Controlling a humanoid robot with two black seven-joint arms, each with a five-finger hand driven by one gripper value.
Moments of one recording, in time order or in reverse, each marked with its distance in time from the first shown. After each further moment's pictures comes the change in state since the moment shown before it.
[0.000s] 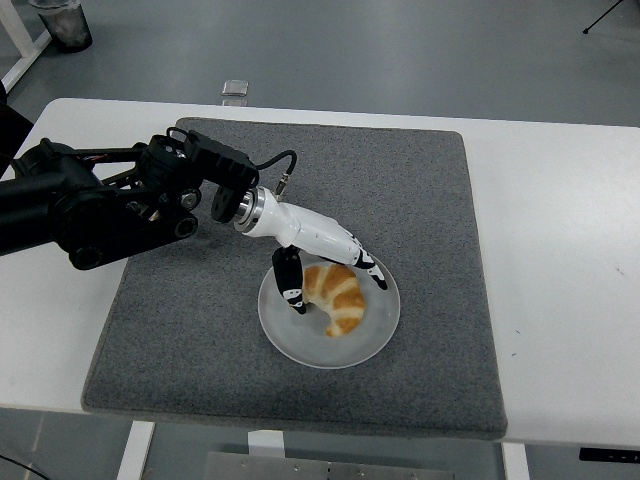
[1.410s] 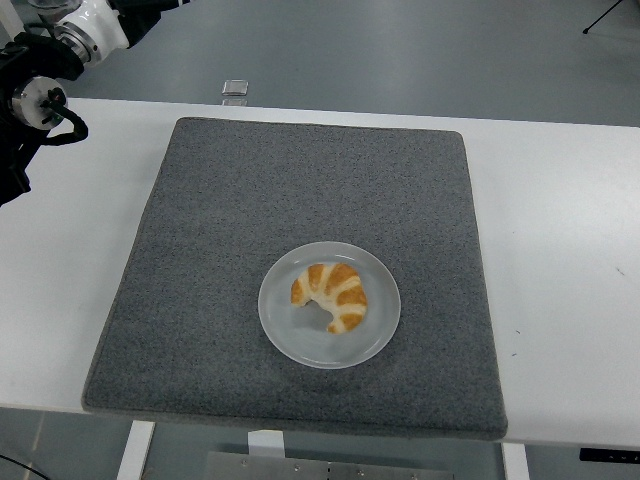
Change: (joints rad) left arm 0.014 0.015 -0.280 0.774 -1.613 0.063 0.165; right arm 0.000 0.000 0.000 0.000 0.000 0.000 0.000
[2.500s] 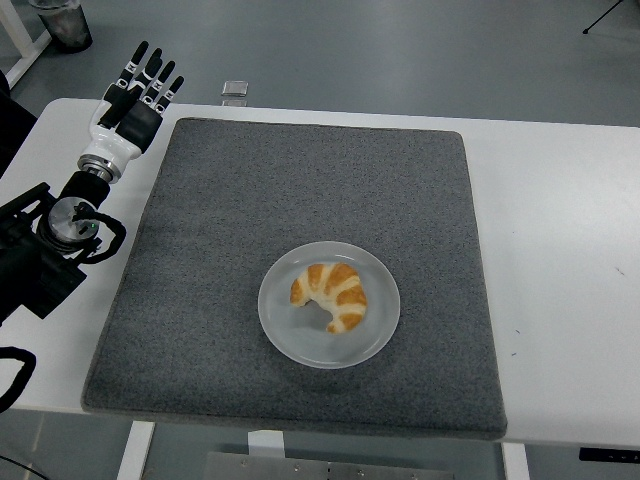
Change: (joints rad) left arm 0.337 -0.157 -0.268 0.009 -0.333 -0.099 -0.066; right arm 0.000 0.000 0.000 0.000 0.001 0.006 0.000
